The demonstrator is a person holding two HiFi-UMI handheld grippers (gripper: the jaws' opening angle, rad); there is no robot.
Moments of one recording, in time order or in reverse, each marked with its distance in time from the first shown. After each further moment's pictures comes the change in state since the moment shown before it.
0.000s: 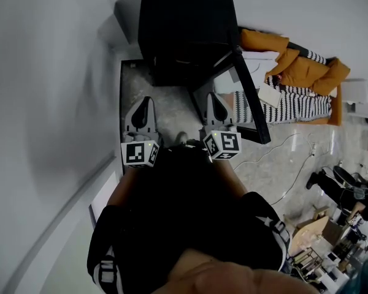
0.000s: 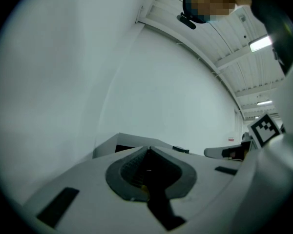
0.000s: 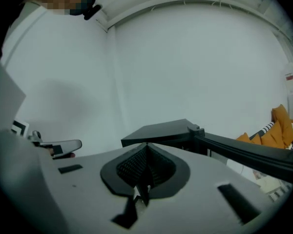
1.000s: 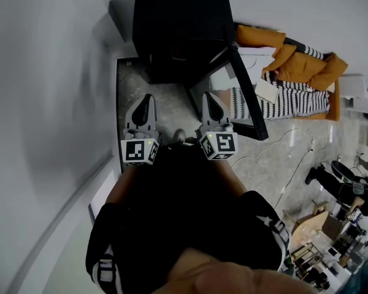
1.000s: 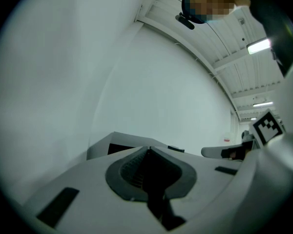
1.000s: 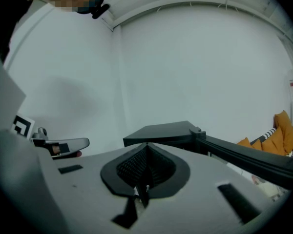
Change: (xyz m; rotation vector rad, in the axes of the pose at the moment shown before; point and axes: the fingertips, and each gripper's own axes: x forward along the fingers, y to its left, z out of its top) left arm 0.004 -0.015 -0.005 -0.004 0.002 -0.047; right arm -0.009 0.009 0.000 -0.048 -0.004 0.020
